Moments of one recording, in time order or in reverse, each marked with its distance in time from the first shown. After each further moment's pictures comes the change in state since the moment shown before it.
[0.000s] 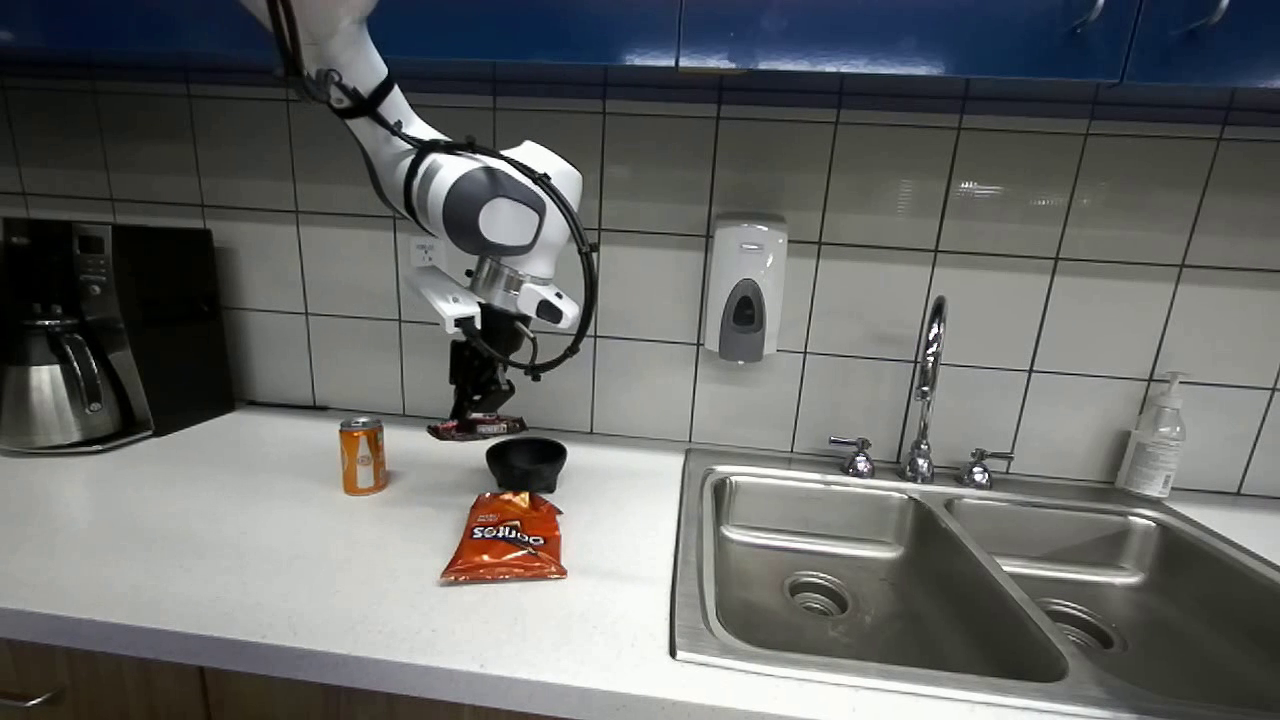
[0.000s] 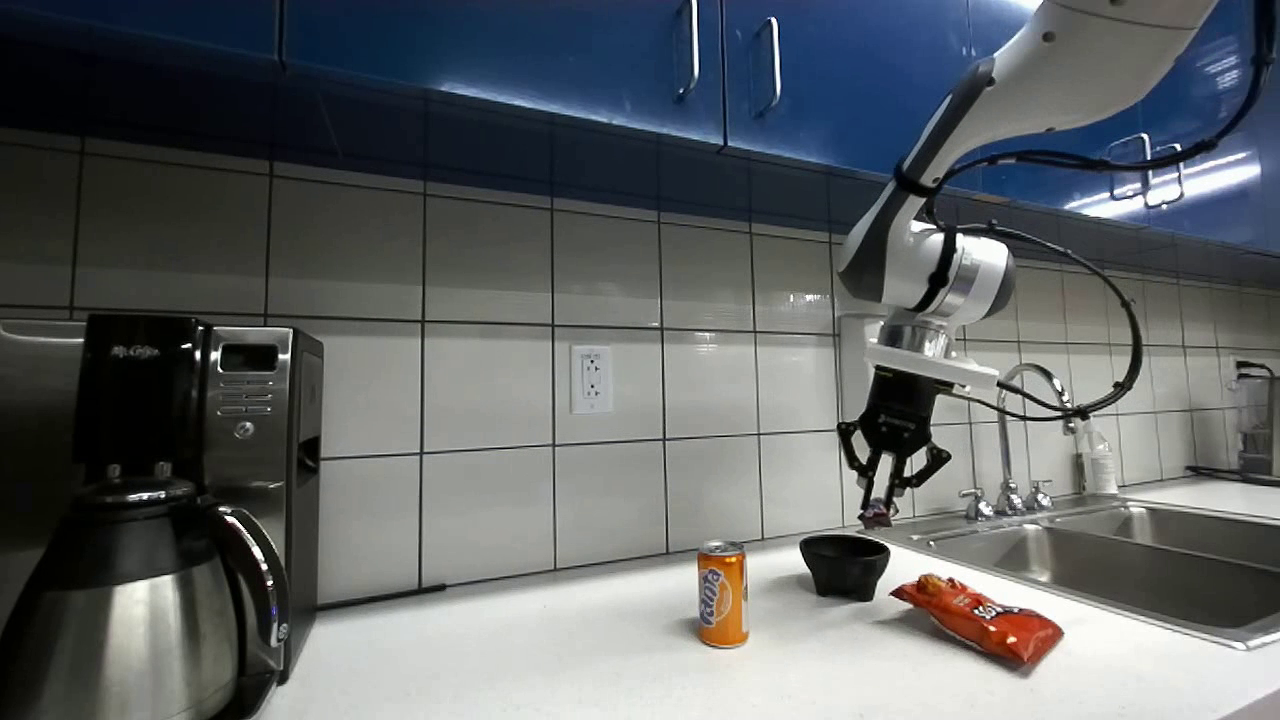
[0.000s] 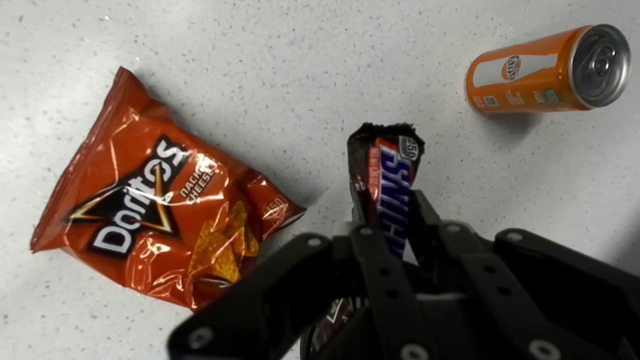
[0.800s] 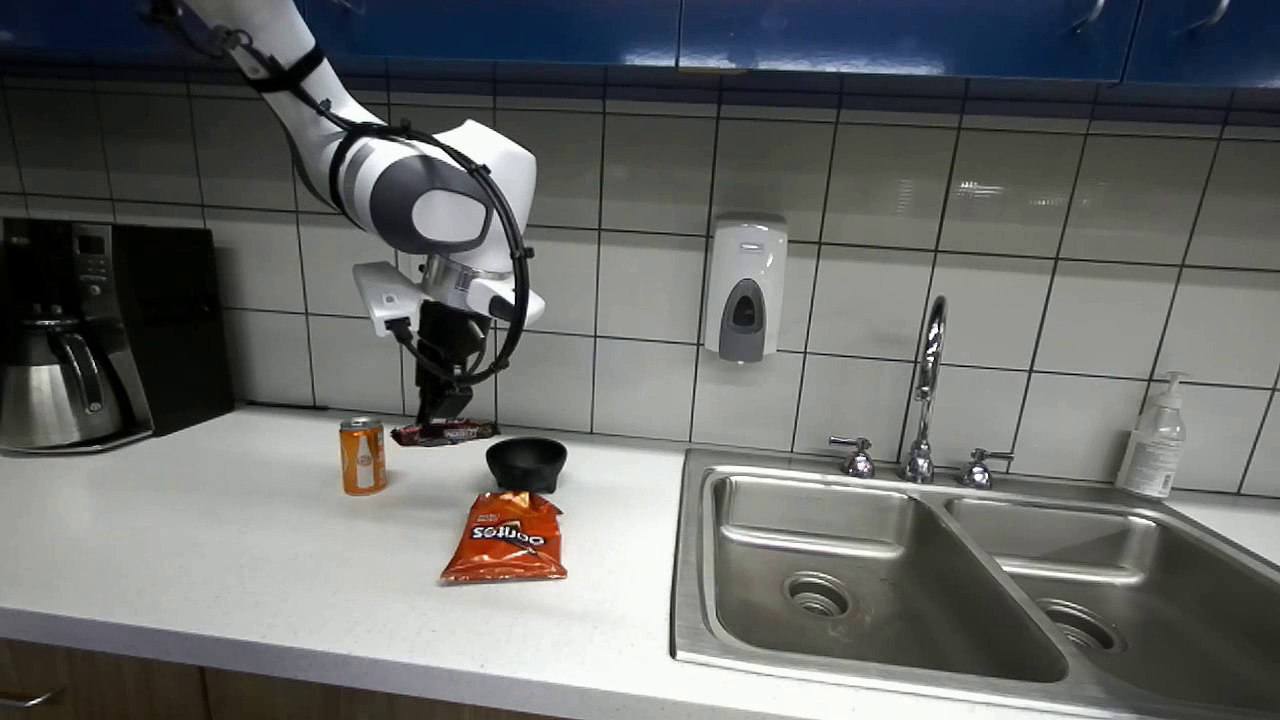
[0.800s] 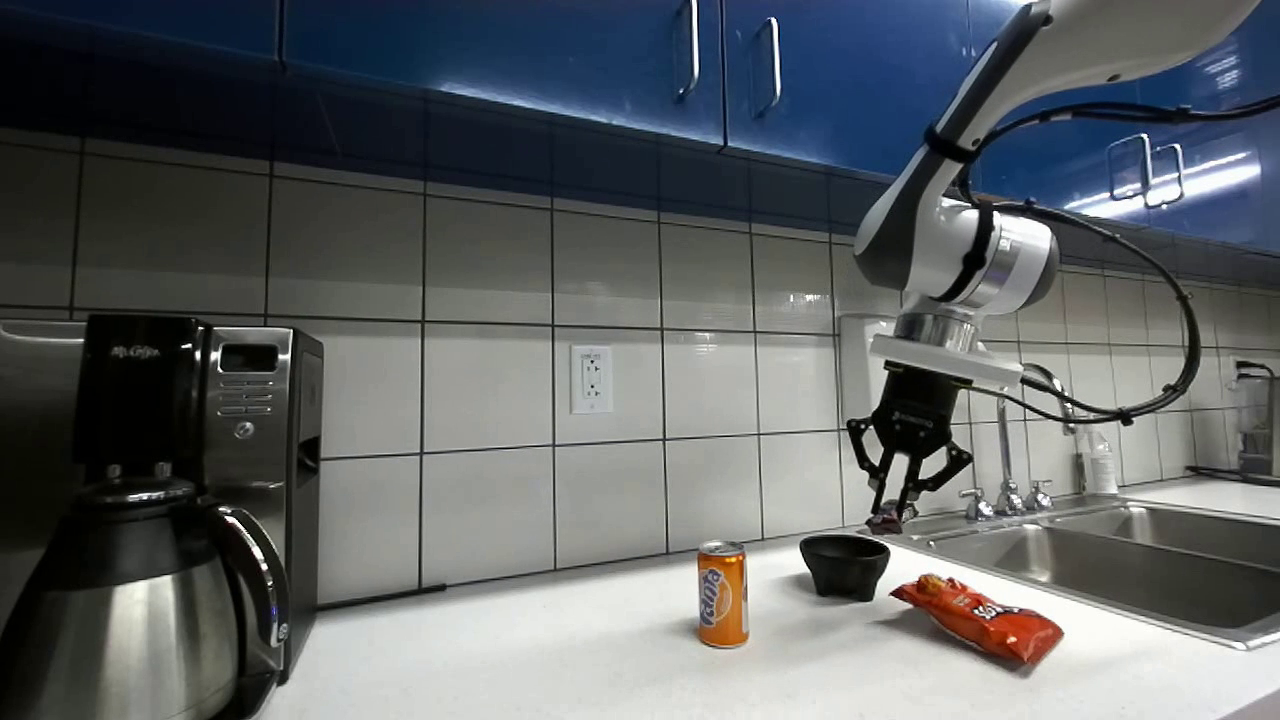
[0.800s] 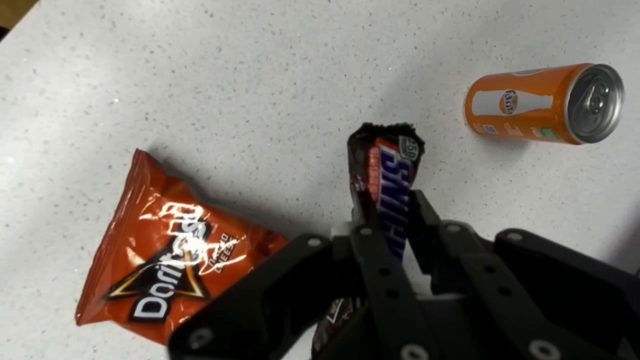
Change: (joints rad) arm 0.029 -0.187 0.021 -0.235 0.007 0.145 0.110
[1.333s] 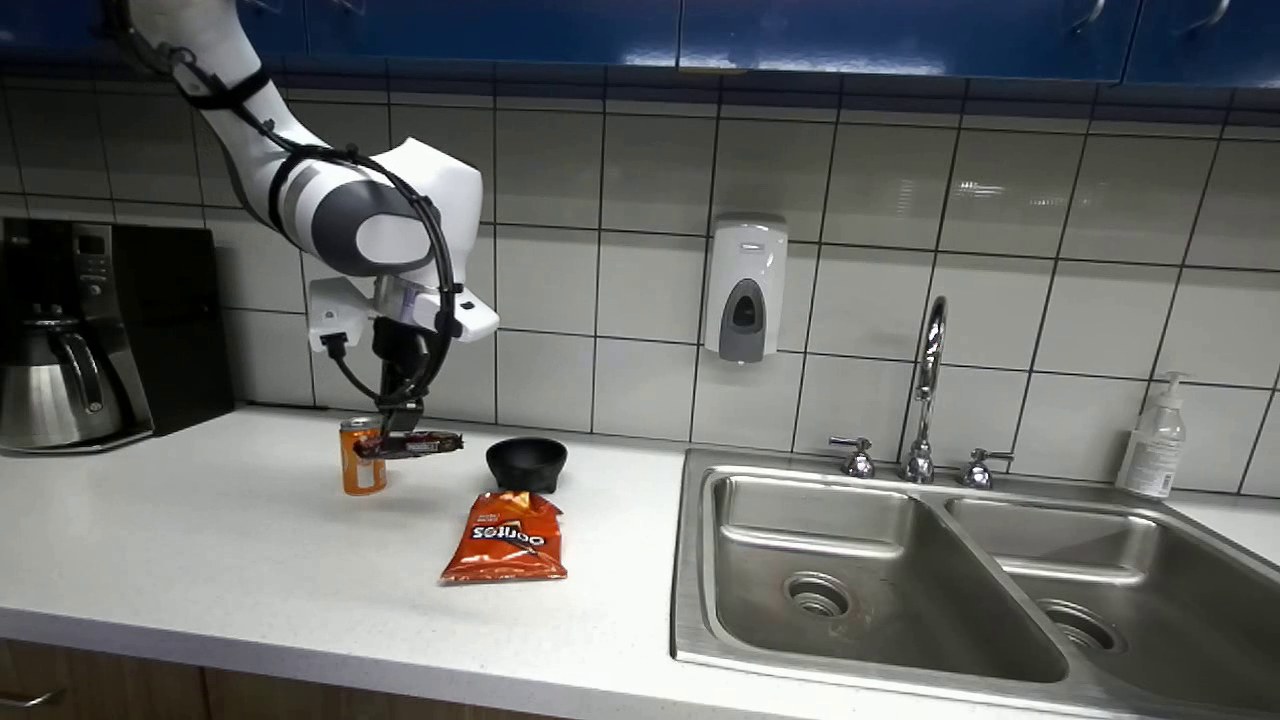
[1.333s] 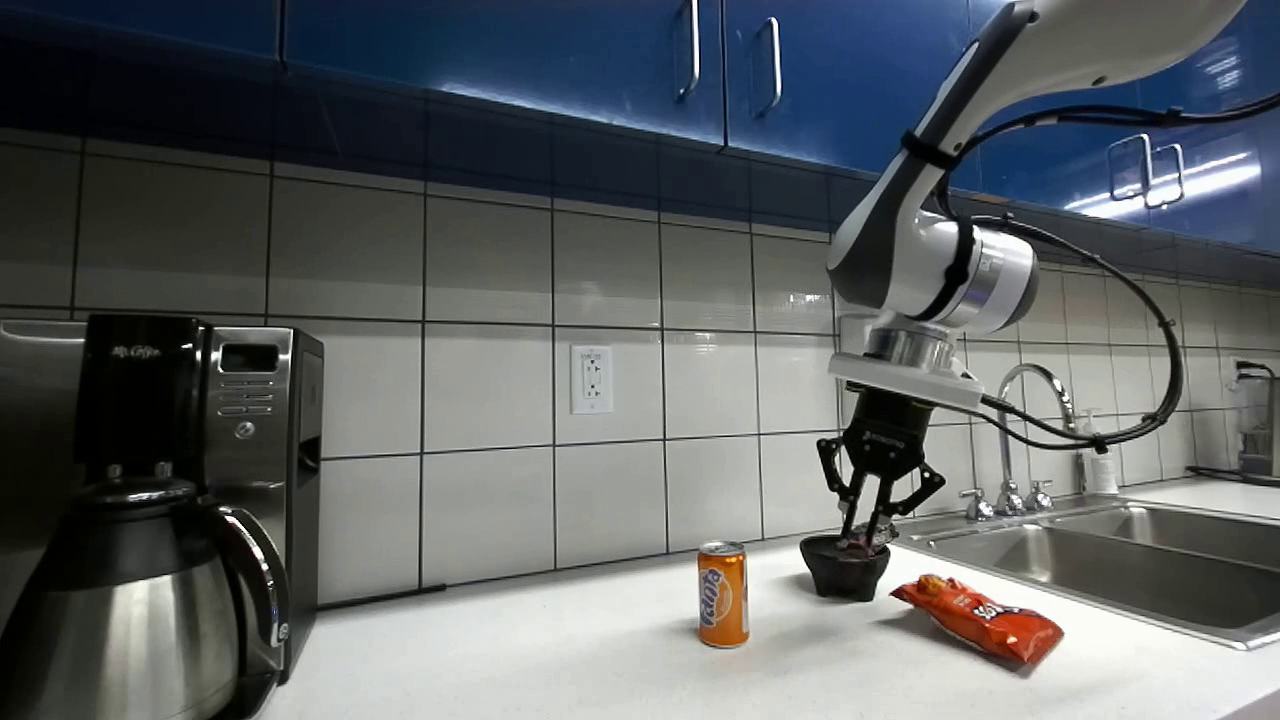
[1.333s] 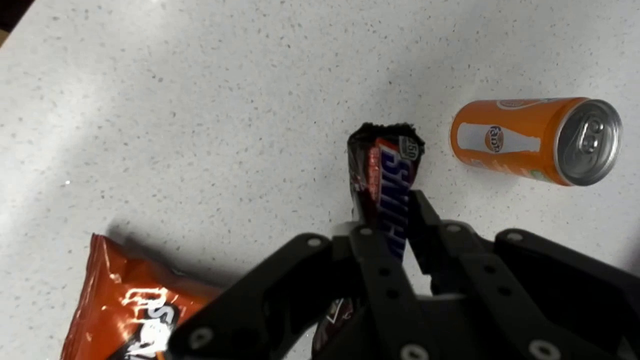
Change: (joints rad) arm 0.053 -0.003 0.065 -0.075 0.033 0.129 0.156
